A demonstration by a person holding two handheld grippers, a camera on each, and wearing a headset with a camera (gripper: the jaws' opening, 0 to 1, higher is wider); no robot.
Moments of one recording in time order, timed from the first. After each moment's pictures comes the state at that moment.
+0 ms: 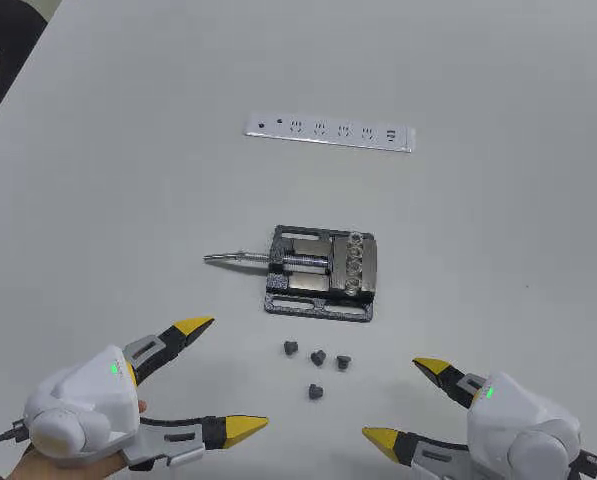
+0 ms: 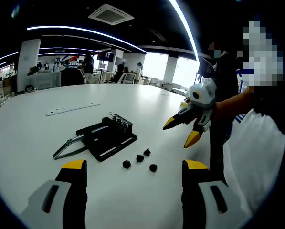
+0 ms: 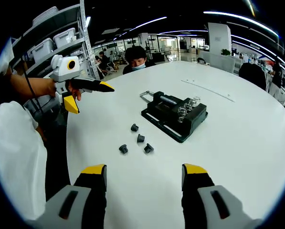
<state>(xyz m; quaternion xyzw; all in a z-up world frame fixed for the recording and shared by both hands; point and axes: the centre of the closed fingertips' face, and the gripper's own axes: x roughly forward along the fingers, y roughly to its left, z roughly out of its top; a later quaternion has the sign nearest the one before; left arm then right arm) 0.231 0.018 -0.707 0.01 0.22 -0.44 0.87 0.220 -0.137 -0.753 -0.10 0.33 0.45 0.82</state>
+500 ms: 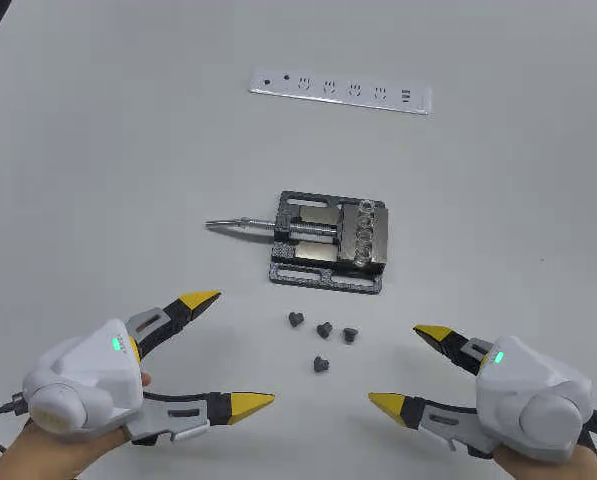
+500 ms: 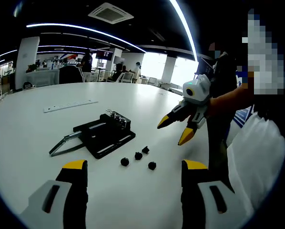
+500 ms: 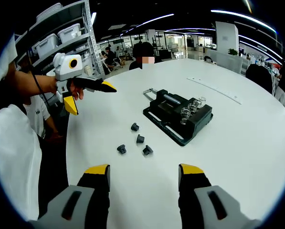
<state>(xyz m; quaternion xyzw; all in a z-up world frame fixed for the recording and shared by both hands) 0.230 0.016 -0.717 0.00 0.23 -0.45 0.86 0.233 -0.131 -0.759 -0.12 0.34 0.48 0.80</state>
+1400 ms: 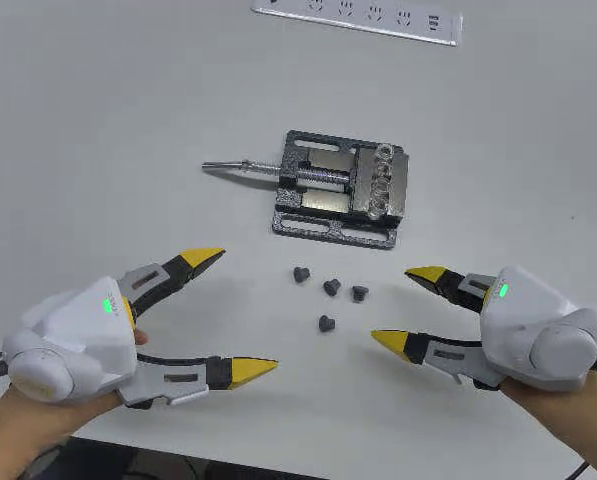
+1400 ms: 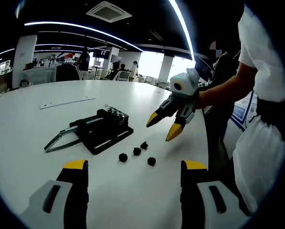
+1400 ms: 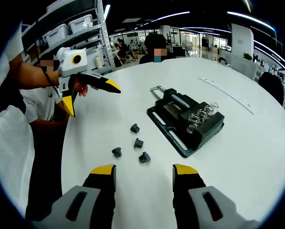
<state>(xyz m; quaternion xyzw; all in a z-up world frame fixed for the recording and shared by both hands) 0.229 0.015 -0.736 0.00 0.23 -0.46 0.85 0.250 -0.114 -0.772 -0.15 0.34 0.52 0.77</state>
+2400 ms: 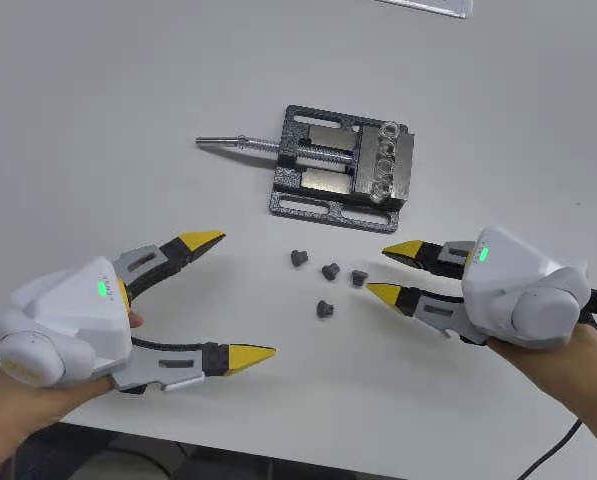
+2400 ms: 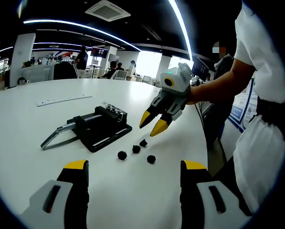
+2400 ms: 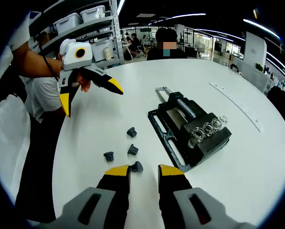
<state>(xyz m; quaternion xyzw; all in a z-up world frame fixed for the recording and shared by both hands) 0.230 0.013 -0.741 -0.01 0.24 -0.48 0.85 0.269 -0.097 -0.779 -0.20 0.33 0.55 0.74</state>
